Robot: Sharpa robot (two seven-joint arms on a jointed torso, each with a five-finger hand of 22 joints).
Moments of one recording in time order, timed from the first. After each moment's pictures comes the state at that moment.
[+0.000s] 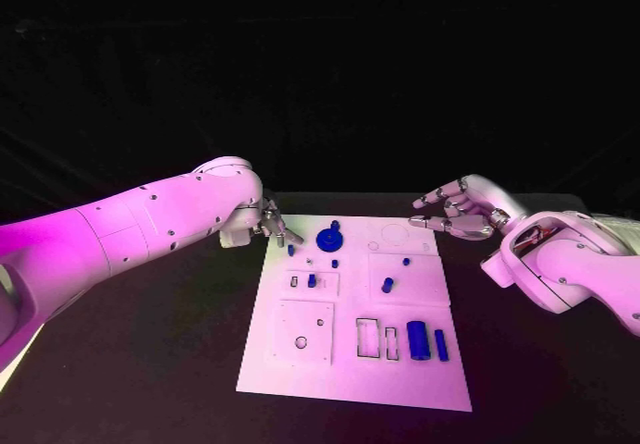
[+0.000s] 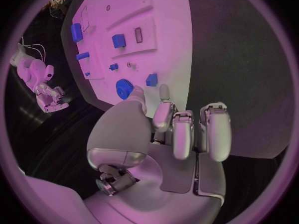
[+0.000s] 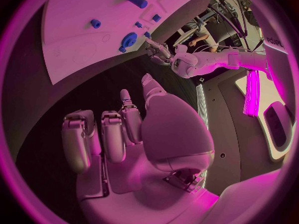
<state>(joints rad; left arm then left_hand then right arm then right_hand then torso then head) 1.38 -0.54 -0.05 1.09 -1.04 0.29 -0.66 1.13 -0.01 -0.07 0.29 0.06 0.92 0.05 0.63 0.51 1.38 -0.02 1.25 1.19 1.47 -0.07 1.57 1.31 0.04 1.46 0.04 1.49 1.31 1.24 -0.98 0.00 1.63 -1.08 -0.46 0.00 1.30 -0.07 0.06 0.17 0.16 1.02 0.14 0.07 0.08 1.46 0.05 1.31 1.31 1.47 -0.02 1.54 1.31 0.01 1.47 0.09 1.57 1.31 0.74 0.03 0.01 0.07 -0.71</state>
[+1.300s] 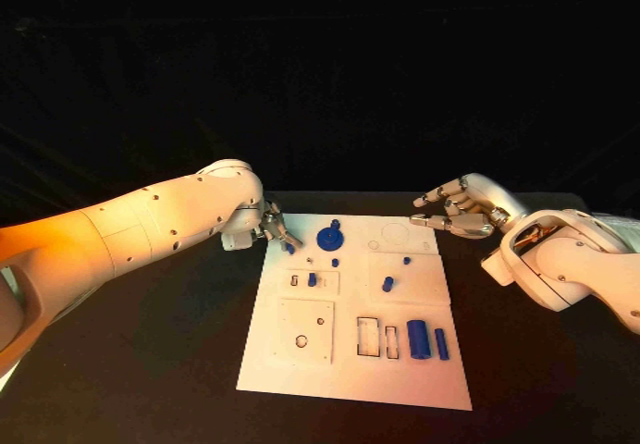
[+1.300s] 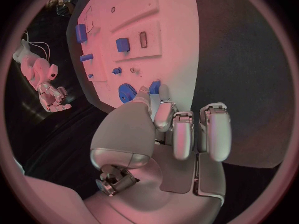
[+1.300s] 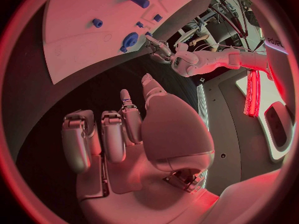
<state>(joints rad) 1.37 -0.53 -0.05 1.07 -0.99 0.31 -0.64 1.25 0.07 -0.03 0.25 0.06 0.92 0.05 0.64 0.52 1.38 -0.02 1.25 1.19 1.47 -0.07 1.57 1.31 0.04 1.46 0.04 1.49 1.31 1.24 -0.98 0.00 1.62 -1.08 -0.45 0.00 1.30 -0.07 0.06 0.18 0.16 1.02 0.14 0.07 0.08 1.46 0.05 1.31 1.31 1.47 -0.02 1.54 1.31 0.01 1.47 0.09 1.57 1.31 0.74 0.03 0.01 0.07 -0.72</state>
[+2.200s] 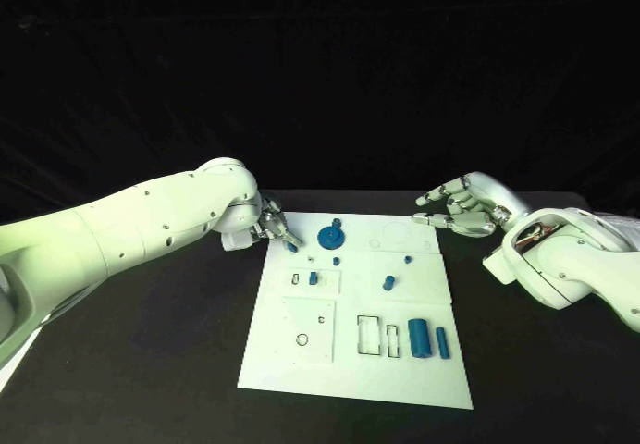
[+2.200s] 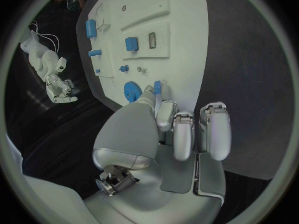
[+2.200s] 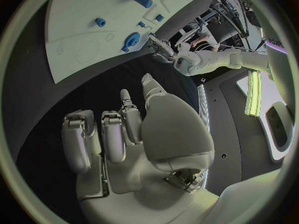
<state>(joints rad) 1.37 -0.56 -0.05 1.10 -0.90 0.29 -0.60 1.37 0.09 0.06 0.13 0.05 0.91 0.03 0.68 0.55 1.37 -0.03 1.24 1.18 1.46 -0.09 1.57 1.31 0.04 1.46 0.02 1.49 1.31 1.24 -0.97 0.00 1.61 -1.08 -0.45 -0.01 1.30 -0.07 0.06 0.18 0.16 1.02 0.14 0.07 0.08 1.46 0.05 1.31 1.31 1.47 -0.02 1.54 1.31 0.01 1.47 0.09 1.57 1.31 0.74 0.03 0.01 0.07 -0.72</state>
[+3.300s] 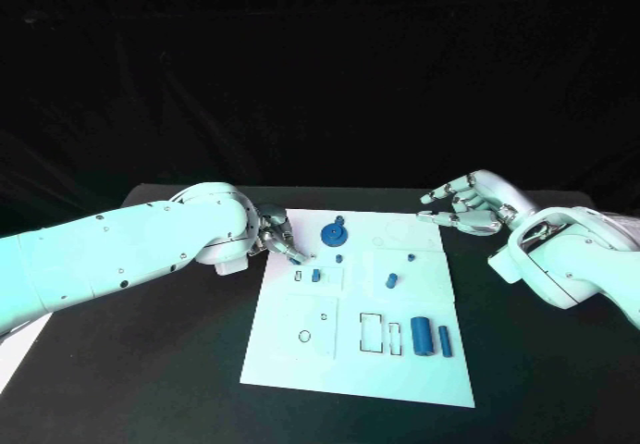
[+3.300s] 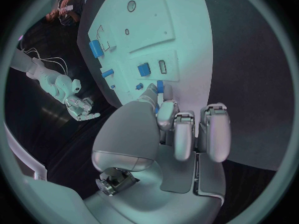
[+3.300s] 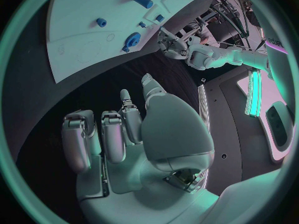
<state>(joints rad) 1.33 -0.77 -0.05 1.48 -1.07 0.12 -0.55 1.43 0.02 0.14 0.14 0.05 0.92 0.05 0.62 0.54 1.38 -0.02 1.24 1.19 1.47 -0.09 1.57 1.31 0.04 1.46 0.01 1.51 1.31 1.24 -0.98 0.00 1.61 -1.08 -0.45 -0.01 1.30 -0.07 0.06 0.18 0.16 1.02 0.14 0.07 0.08 1.46 0.05 1.31 1.31 1.47 -0.02 1.54 1.31 0.01 1.47 0.09 1.57 1.31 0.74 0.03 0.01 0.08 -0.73</state>
